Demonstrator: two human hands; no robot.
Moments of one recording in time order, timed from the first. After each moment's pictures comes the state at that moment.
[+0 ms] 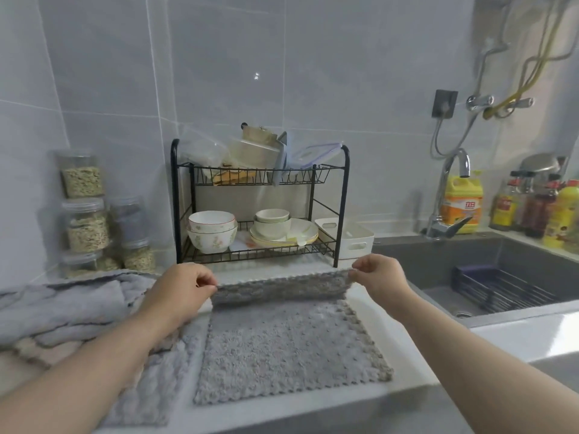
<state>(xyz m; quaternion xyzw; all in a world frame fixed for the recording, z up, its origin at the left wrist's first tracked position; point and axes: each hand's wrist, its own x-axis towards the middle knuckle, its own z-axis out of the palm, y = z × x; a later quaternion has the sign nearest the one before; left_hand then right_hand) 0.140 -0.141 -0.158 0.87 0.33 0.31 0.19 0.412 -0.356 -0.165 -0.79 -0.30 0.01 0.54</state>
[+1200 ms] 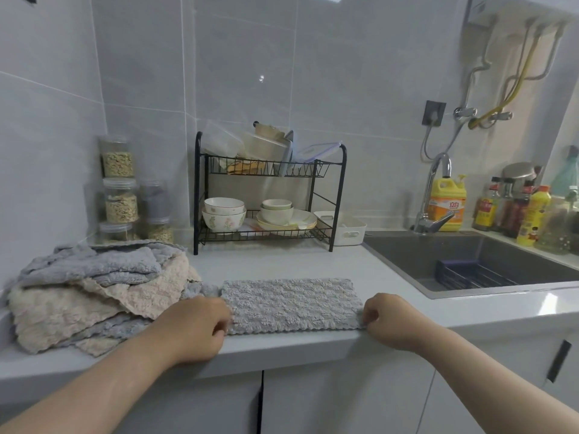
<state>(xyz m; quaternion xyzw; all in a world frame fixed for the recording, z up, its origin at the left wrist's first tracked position) 0.060 -0.223 -0.204 0.97 0.18 0.13 0.00 0.336 -0.456 -0.202 -0.89 -0.44 0.02 0.14</state>
